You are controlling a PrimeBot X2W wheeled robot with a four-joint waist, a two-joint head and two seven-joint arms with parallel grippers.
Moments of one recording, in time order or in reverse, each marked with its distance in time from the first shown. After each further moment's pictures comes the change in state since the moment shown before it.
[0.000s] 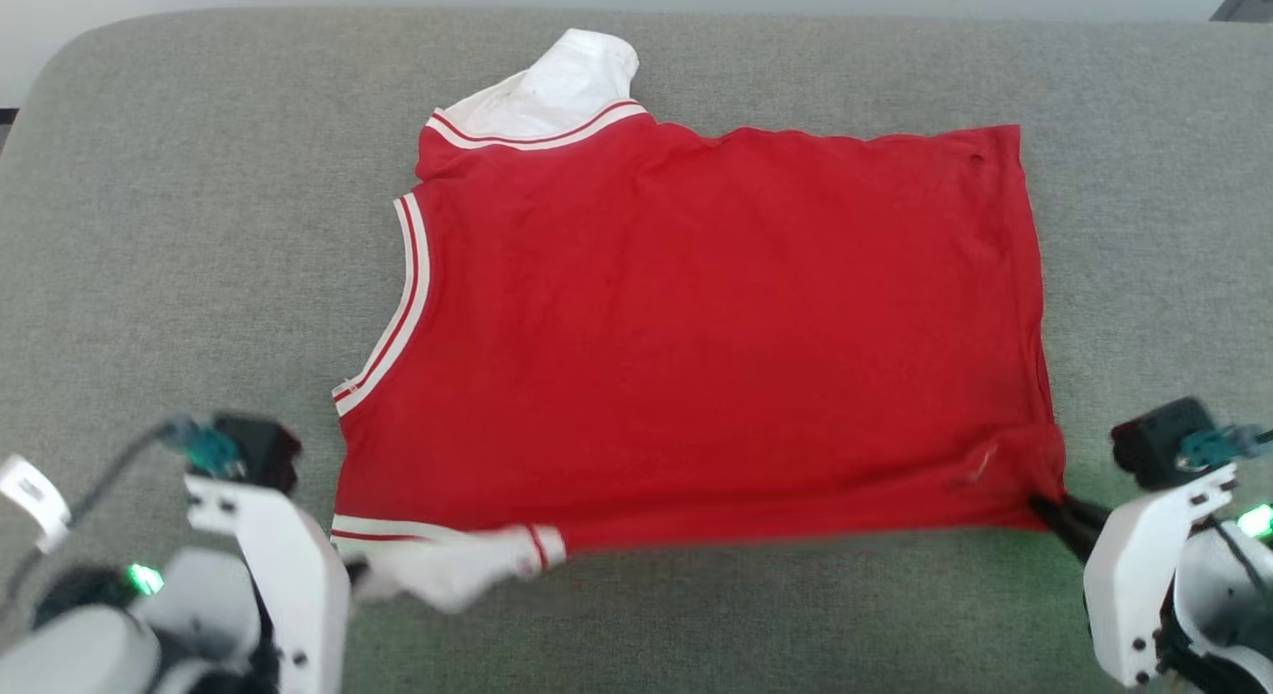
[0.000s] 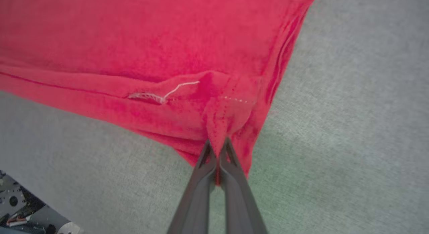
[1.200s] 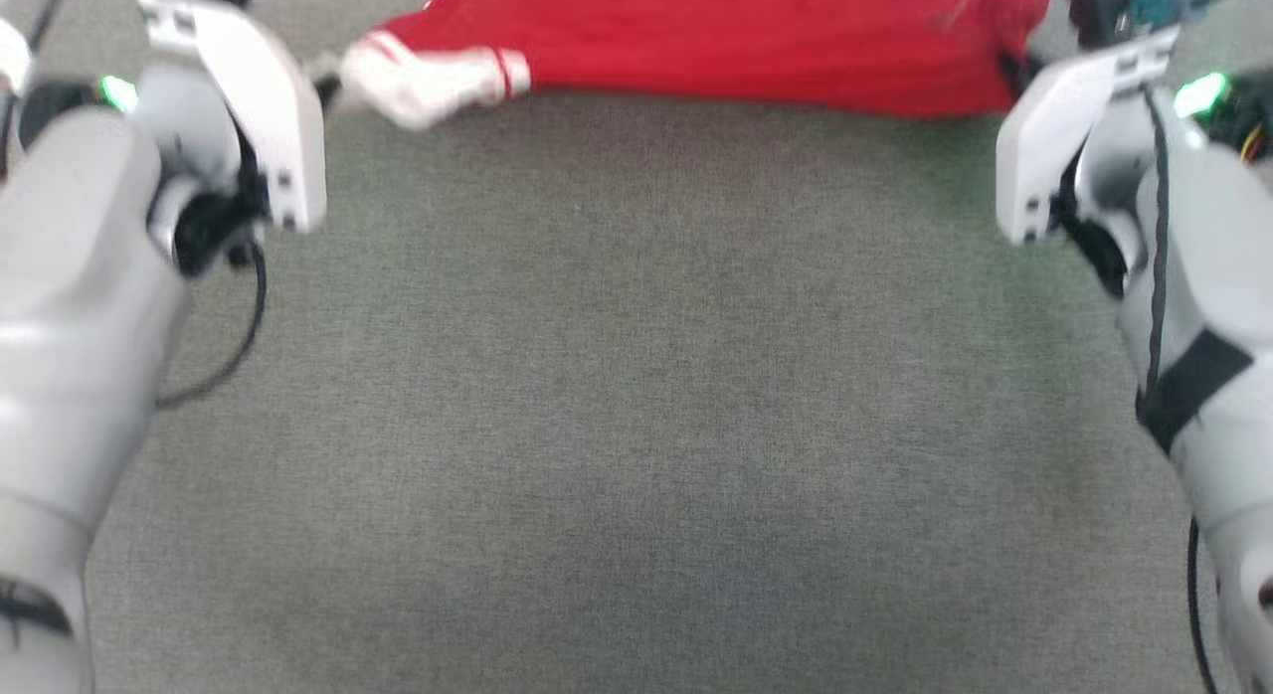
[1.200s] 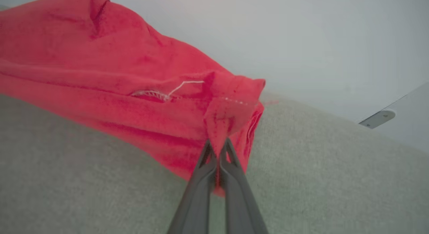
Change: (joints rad) left arm -0.907 -0.516 -0.044 1.273 0.236 -0.626 -0.330; right arm -1.031 0.281 0.089 1.123 -0.339 0.001 -0.578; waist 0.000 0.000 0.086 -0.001
